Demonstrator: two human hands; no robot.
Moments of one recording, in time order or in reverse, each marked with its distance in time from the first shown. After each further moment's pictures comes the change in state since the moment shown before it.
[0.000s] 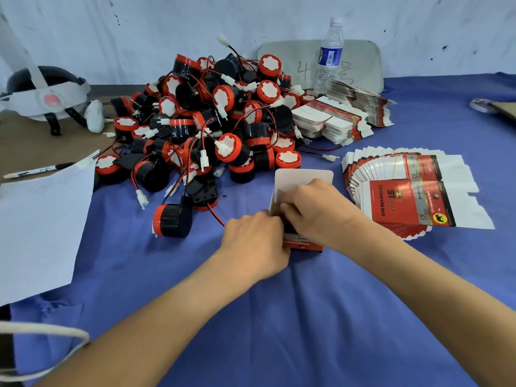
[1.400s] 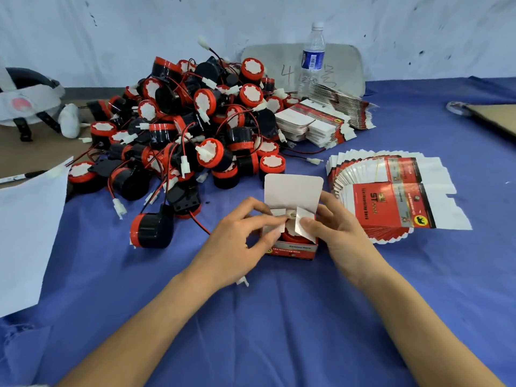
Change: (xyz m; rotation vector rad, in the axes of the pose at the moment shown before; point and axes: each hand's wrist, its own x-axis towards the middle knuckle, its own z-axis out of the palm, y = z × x) left_hand 0.011 -0.027 0.034 -0.736 0.299 0.312; right_hand -0.040 0.046 0.051 1.520 0.281 0.129
